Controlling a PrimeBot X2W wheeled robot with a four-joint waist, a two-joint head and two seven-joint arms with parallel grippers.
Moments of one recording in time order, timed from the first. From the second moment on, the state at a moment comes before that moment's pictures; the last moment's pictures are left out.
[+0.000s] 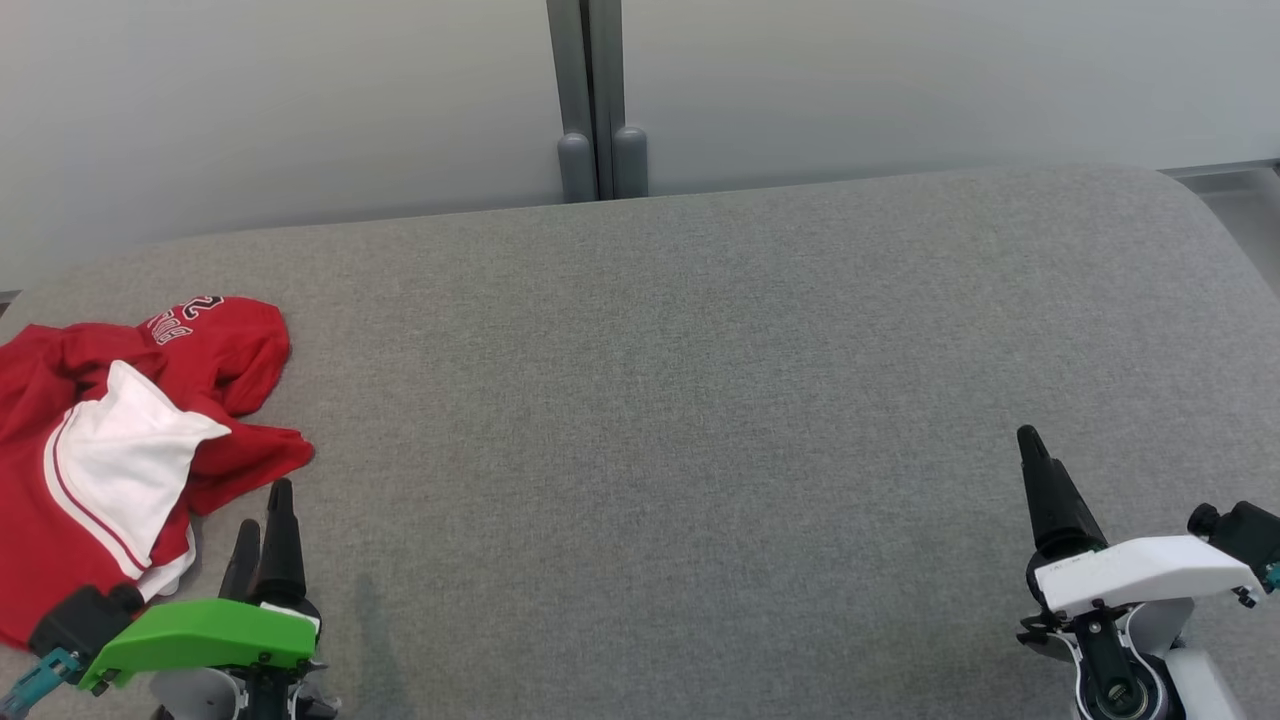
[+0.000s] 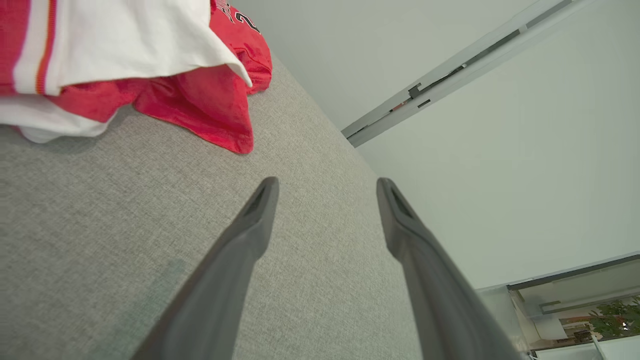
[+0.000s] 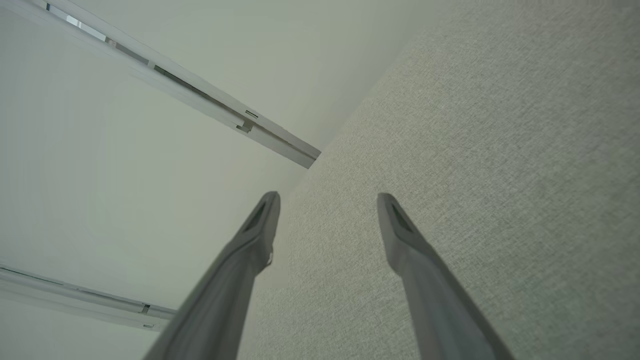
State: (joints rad) left arm -0.08 0.09 0.04 0.30 -1.03 -0.11 -0.02; right arm -0.11 -0.04 -0.07 0.25 1.01 0.13 -0.02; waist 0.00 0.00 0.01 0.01
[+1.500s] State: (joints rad) left arm -0.08 0.17 -0.13 0.32 -0.43 -0.04 -0.16; right arm -0.14 -0.04 -0.04 0.30 0.36 0.13 -0.16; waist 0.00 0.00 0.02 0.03
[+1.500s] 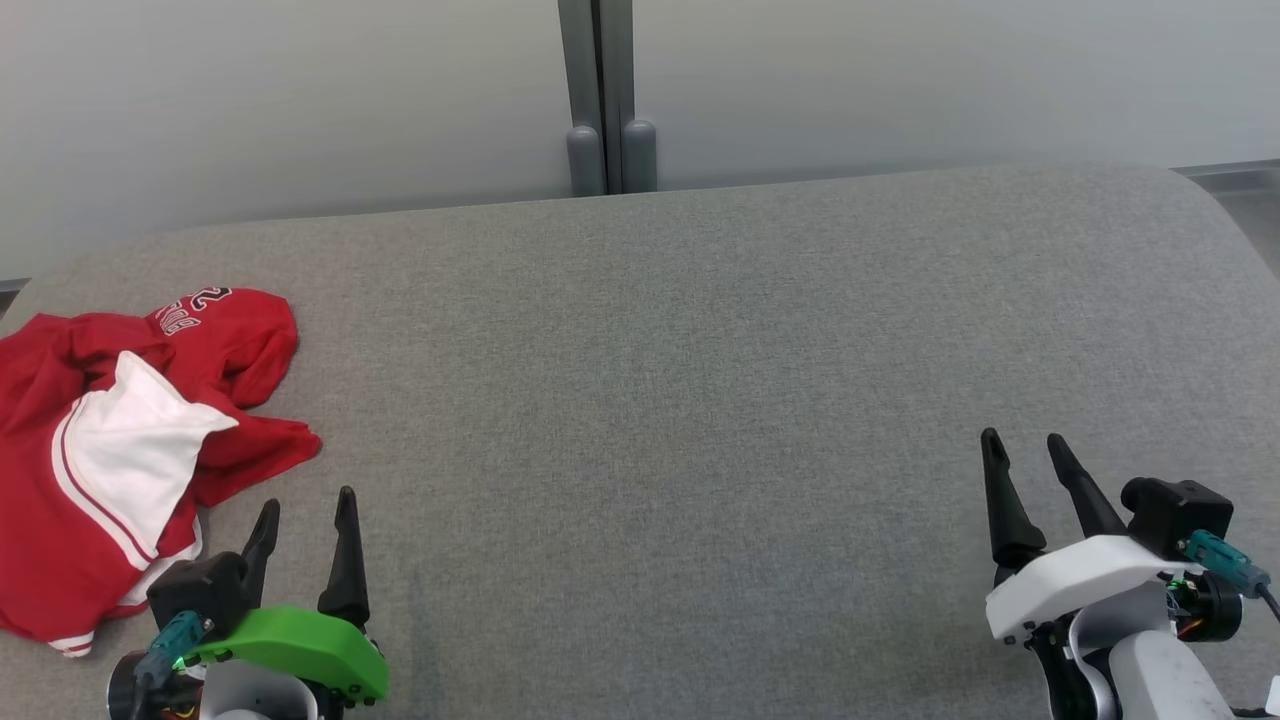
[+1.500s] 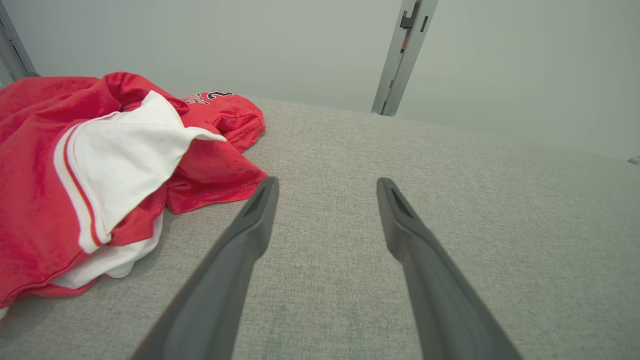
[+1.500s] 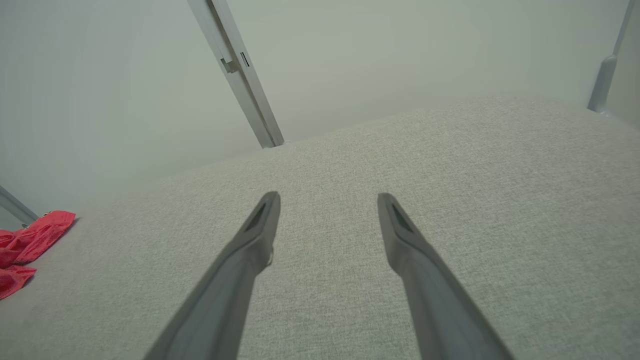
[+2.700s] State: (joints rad) left arm -0.07 0.12 0.06 0.44 -0.18 -0.10 -0.24; right arm -0.18 -0.05 0.04 0.43 0.03 0.13 -0.24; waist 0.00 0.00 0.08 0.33
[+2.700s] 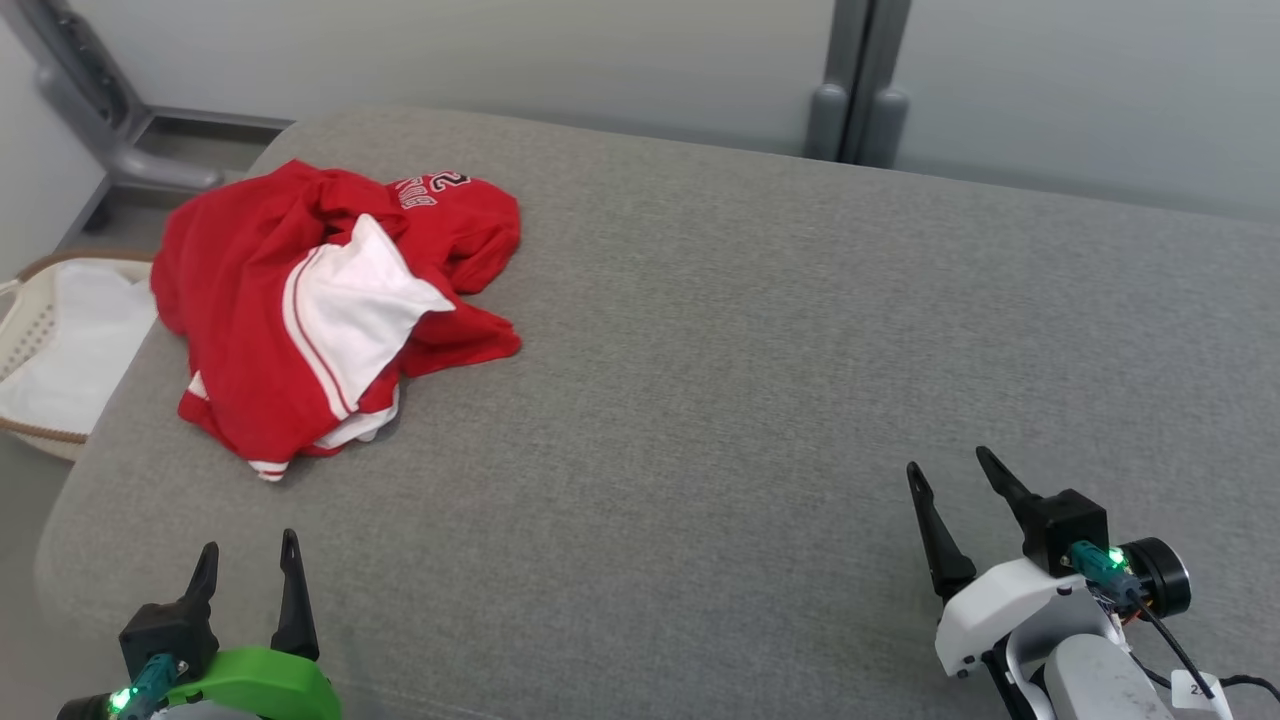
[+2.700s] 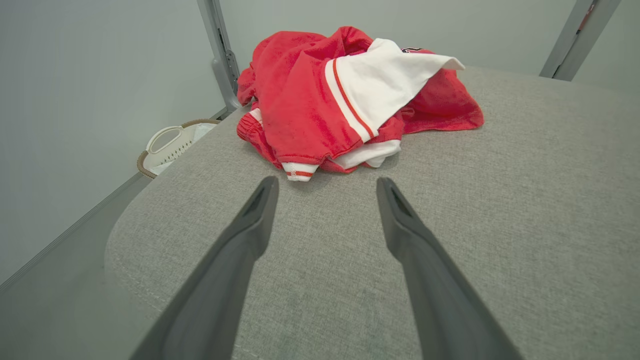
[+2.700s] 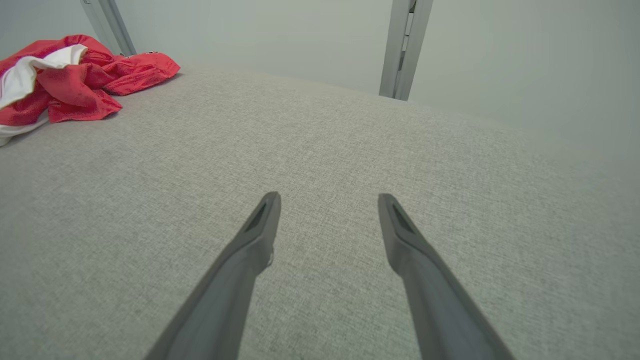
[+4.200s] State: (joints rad) left arm -0.77 0.66 -0.46 0.69 -0.97 -0.13 -0.26; right arm -0.43 -0.05 0.15 0.29 -0.17 0.13 -0.26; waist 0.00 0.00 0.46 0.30
